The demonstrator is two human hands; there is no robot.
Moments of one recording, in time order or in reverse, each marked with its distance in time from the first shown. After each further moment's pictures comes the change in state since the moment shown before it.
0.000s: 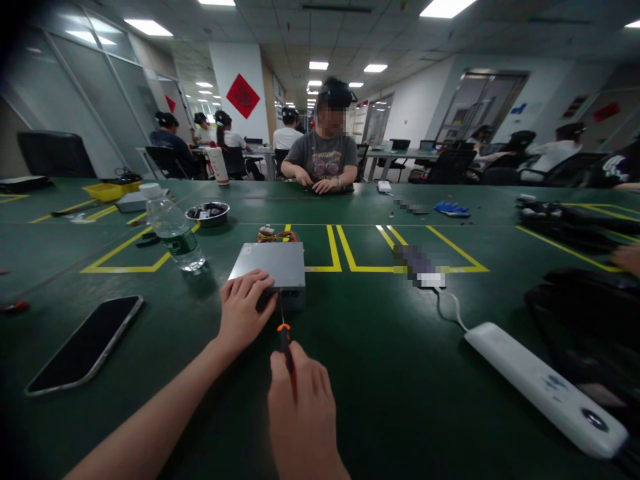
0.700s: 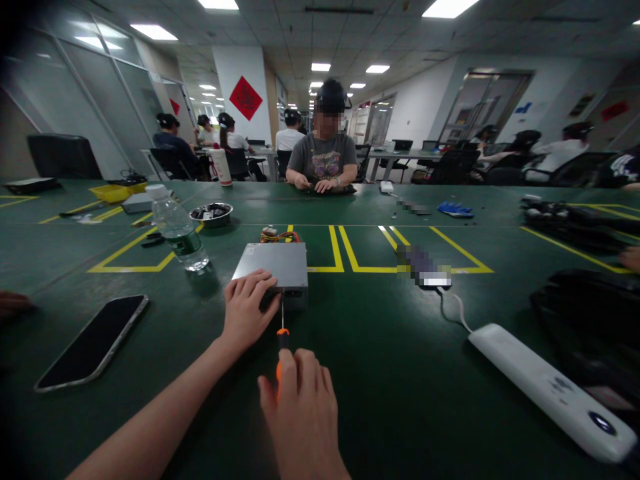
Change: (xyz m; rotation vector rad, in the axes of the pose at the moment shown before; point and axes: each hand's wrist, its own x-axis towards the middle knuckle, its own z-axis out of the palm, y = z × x) left_hand 0.000 0.000 0.000 -0.006 -0.001 -0.005; right_hand 0.003 -0.004 -0.001 -0.036 -0.145 0.079
